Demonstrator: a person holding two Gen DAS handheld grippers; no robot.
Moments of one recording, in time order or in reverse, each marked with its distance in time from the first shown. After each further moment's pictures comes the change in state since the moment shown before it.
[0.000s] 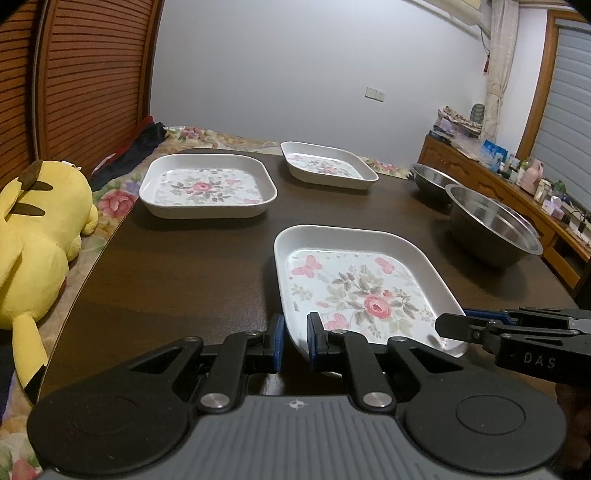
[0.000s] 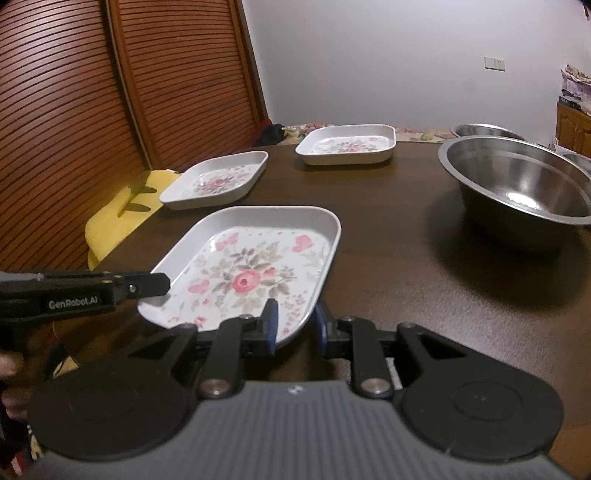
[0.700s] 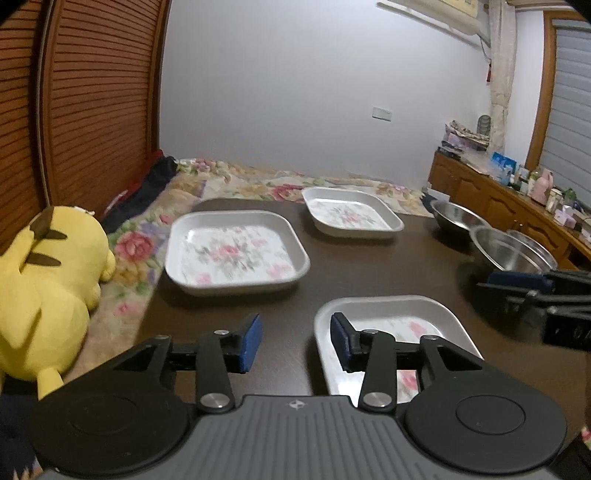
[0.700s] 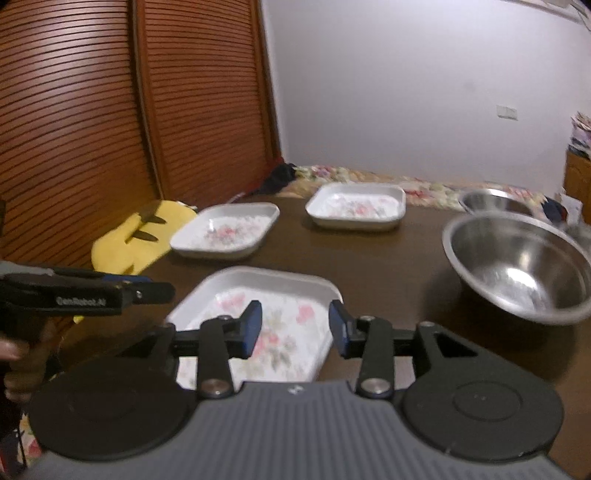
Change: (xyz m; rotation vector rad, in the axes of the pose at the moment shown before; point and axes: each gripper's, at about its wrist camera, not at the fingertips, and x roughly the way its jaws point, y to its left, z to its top) left arm -0.001 0.022 0.053 0.045 -0.071 0.051; right arm -0.012 0.003 0.040 -0.101 -0.124 0.024
